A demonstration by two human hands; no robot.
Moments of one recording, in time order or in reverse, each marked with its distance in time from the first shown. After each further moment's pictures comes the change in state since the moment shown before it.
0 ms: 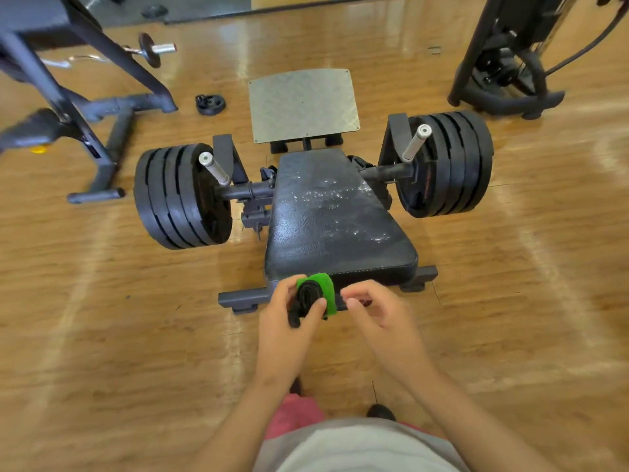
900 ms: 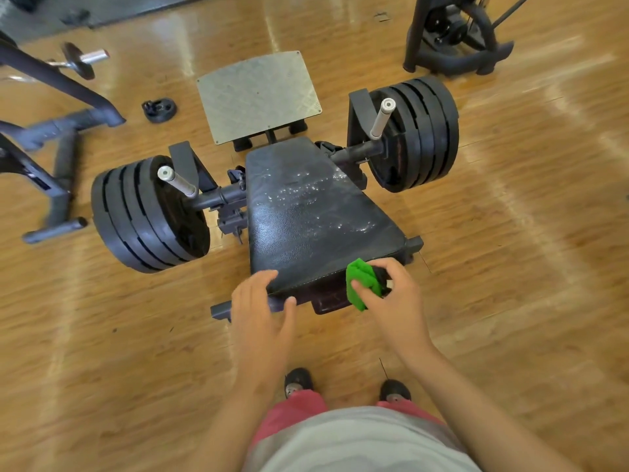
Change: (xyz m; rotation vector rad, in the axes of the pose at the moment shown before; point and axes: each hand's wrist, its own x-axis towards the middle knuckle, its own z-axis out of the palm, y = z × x) left_hand 0.037 -0.024 -0.025 0.451 -0.010 0.275; right_hand 0.021 0.031 0.009 -0.051 0.364 0.207
